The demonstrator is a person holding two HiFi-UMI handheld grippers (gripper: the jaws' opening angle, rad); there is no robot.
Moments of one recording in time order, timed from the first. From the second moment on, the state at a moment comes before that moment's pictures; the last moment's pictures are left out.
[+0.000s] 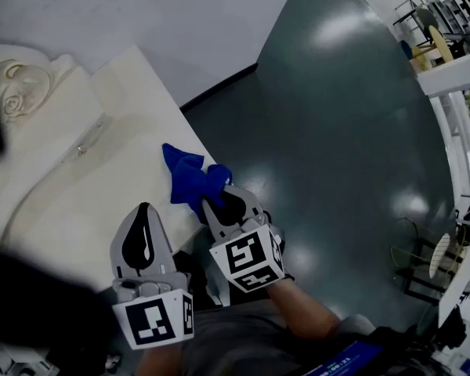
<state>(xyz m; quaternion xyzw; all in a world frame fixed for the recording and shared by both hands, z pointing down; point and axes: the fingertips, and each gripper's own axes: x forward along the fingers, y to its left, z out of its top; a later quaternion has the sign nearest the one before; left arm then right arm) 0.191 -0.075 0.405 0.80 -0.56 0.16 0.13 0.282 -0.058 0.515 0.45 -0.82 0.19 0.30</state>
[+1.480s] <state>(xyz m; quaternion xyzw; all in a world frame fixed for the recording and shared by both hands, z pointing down) 0.252 -0.040 0.190 0.83 -0.56 0.02 -0.07 0.348 -0.037 0.229 0.55 -0.83 -0.01 0.06</state>
